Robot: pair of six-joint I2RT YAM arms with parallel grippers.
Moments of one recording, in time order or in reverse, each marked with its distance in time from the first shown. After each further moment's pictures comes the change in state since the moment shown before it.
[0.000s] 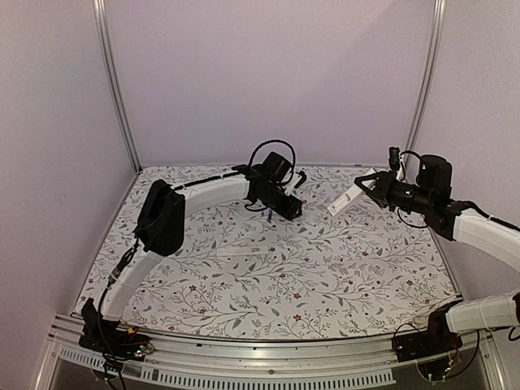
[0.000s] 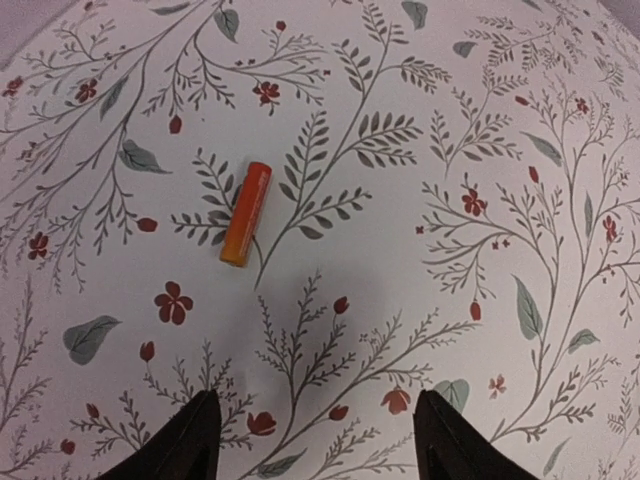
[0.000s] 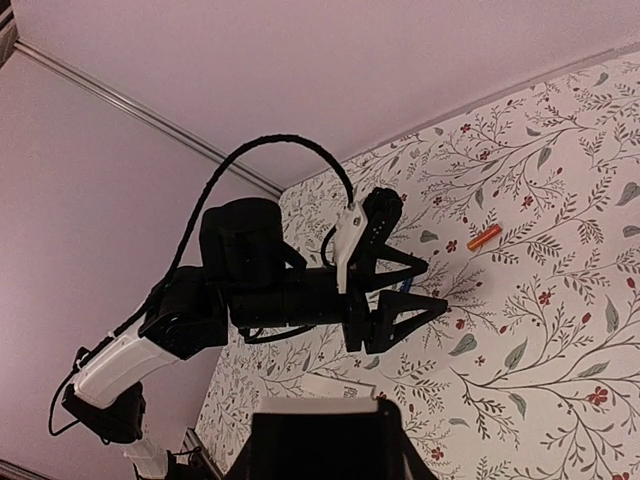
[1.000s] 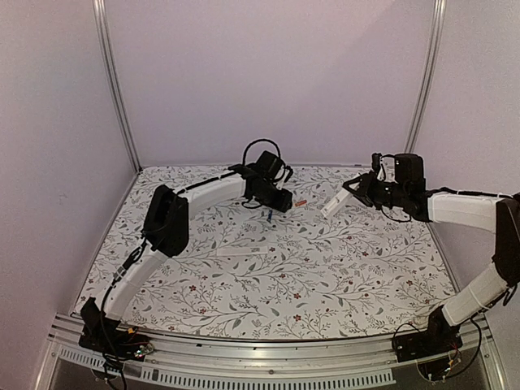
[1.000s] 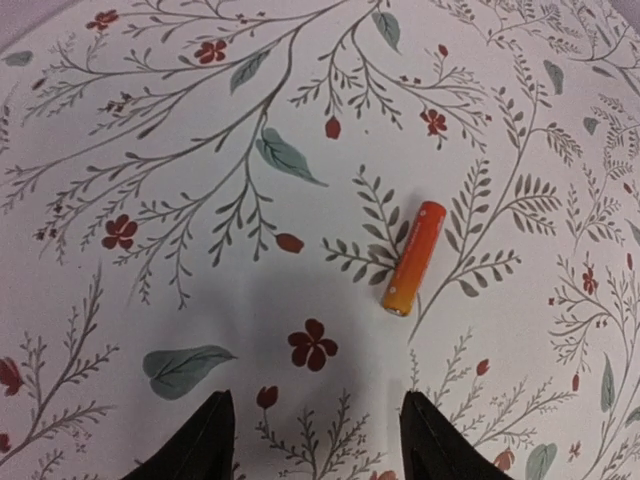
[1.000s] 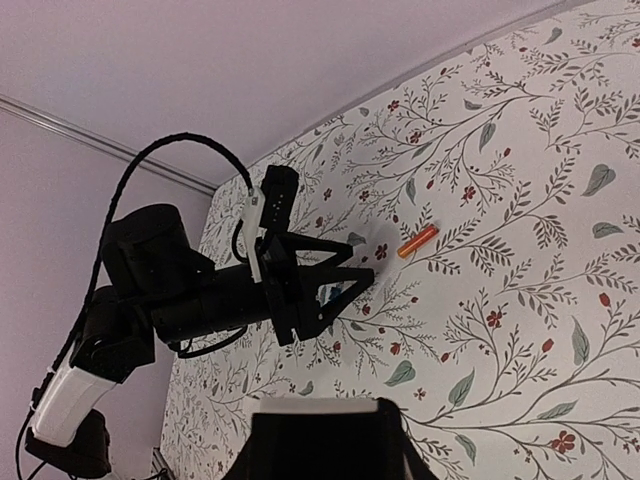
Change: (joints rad) left arm 0.065 0.162 0.220 -0.035 -0.045 -0.151; right arm -0.008 0.315 0.121 0.030 0.053 -0.027
